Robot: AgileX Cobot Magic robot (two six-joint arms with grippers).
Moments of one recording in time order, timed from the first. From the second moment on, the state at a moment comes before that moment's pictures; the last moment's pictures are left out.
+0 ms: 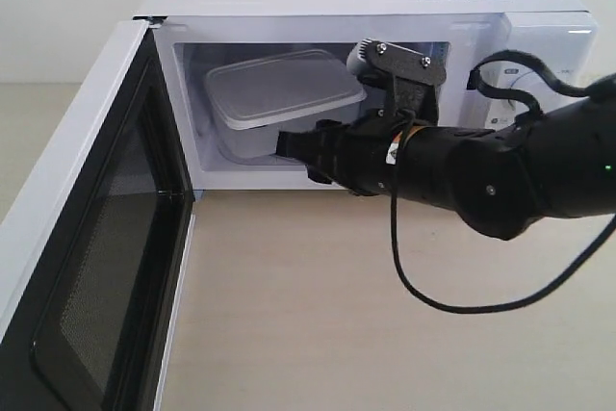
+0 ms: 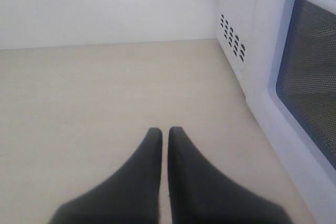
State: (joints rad) left arm -0.05 0.00 0.00 0.09 0.31 -0.05; right arm 0.65 1.72 -0.83 0.12 -0.30 0.39
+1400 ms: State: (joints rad) left arm -0.05 0.00 0.00 0.09 0.31 -0.05; right arm 0.79 2.08 -1.04 0.32 -0.72 -0.18
